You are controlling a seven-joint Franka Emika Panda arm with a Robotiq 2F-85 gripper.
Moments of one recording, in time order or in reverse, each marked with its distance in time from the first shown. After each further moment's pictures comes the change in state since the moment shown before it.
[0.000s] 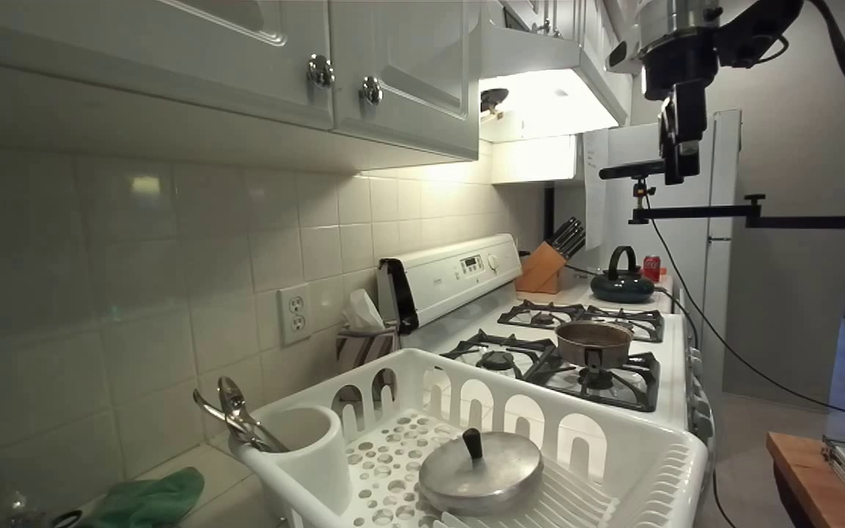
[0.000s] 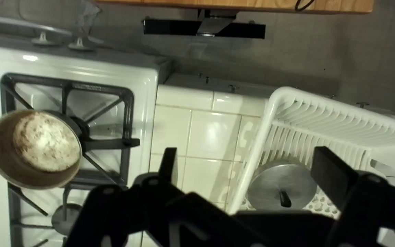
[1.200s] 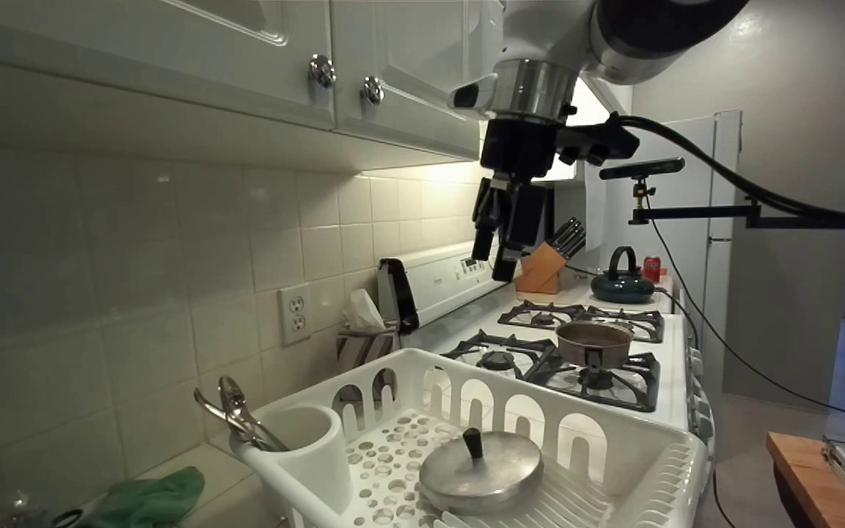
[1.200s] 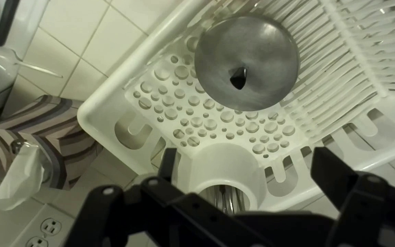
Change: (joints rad) arm 0.222 0.442 0.177 0.016 0.001 0.738 -0.161
